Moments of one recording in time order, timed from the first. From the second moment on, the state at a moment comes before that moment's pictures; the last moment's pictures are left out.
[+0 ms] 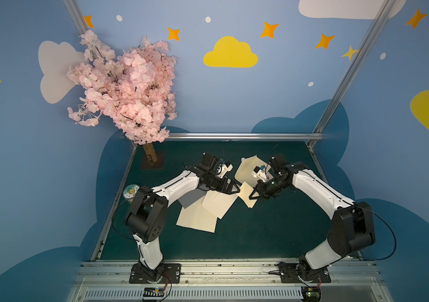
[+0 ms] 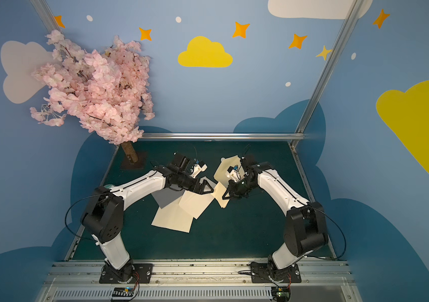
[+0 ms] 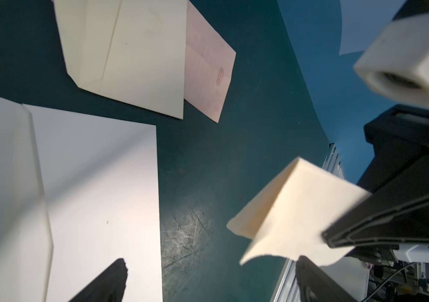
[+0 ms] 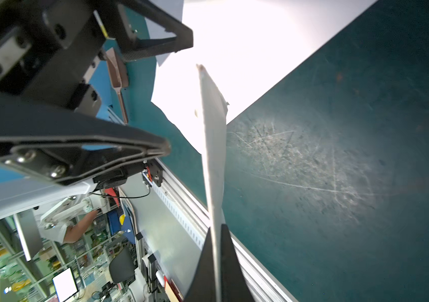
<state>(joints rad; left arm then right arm) -0.53 1.80 1.31 -0.45 0.64 -0.26 0.39 1.59 1.26 -1.01 -0.78 0.18</state>
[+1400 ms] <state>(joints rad) -0.42 1.93 1.17 0.52 1.19 -0.88 0.40 1.87 1.60 -1.06 -0.97 0.12</state>
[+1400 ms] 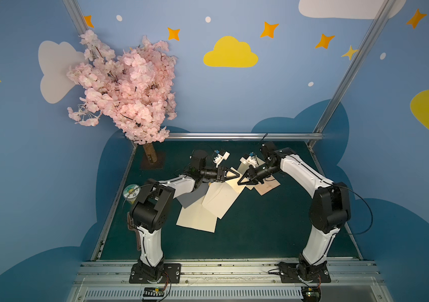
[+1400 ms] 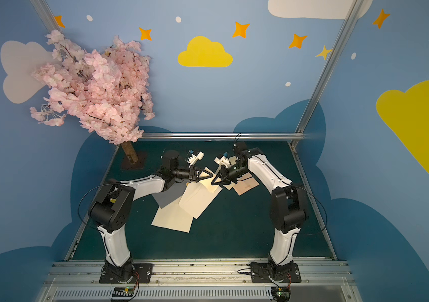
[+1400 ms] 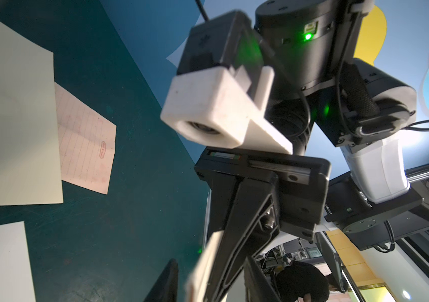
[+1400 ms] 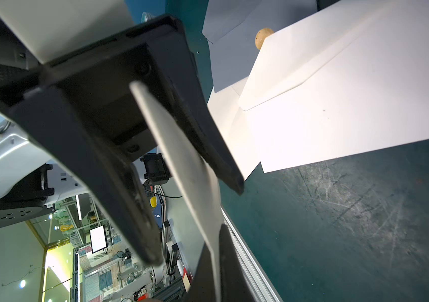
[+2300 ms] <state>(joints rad) -0.43 1.87 1.21 0.39 0.57 -1.20 0.38 1.71 1.22 -0.32 -0.92 0.87</state>
